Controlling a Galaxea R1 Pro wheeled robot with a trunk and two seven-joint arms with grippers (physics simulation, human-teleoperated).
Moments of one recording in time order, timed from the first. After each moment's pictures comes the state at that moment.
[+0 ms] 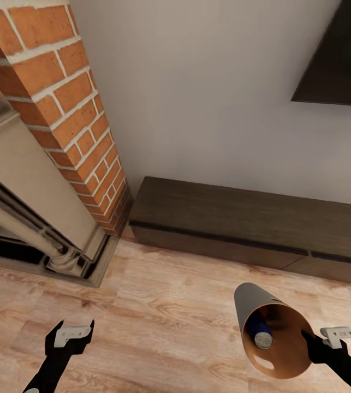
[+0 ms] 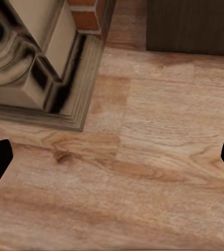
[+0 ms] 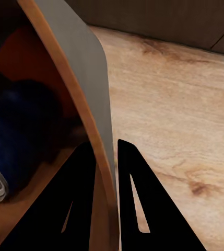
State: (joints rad) left arm -0.09 0.00 0.31 -1.10 -0.18 -0.19 -0.16; right arm -0.29 -0.05 -0.95 -1.08 0.59 0.01 0.85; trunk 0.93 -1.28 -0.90
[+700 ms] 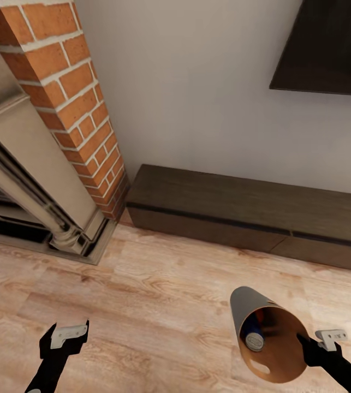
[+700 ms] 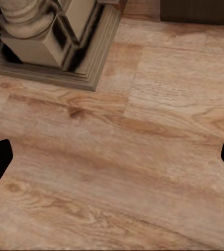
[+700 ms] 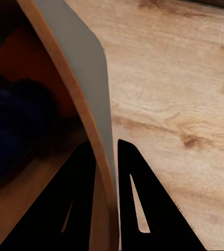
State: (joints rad) left arm -0.09 -0.01 0.31 -1.09 -0.18 -0.19 -0.05; right arm -0.29 -0.04 -0.94 -1.05 0.60 0.01 0.85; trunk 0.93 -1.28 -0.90
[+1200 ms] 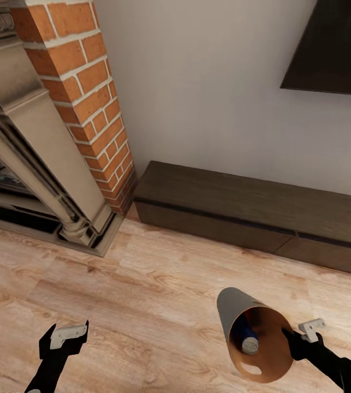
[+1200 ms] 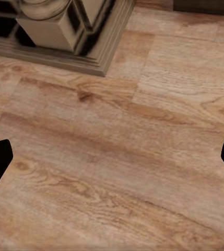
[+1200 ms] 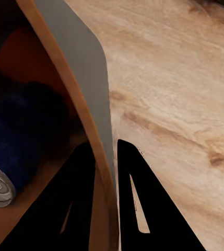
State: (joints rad) left arm -0.09 -0.01 0.31 -1.09 -0.18 -0.19 -0.05; right arm -0.29 -0.04 -0.80 -1.04 0.60 0.00 0.85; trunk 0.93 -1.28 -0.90
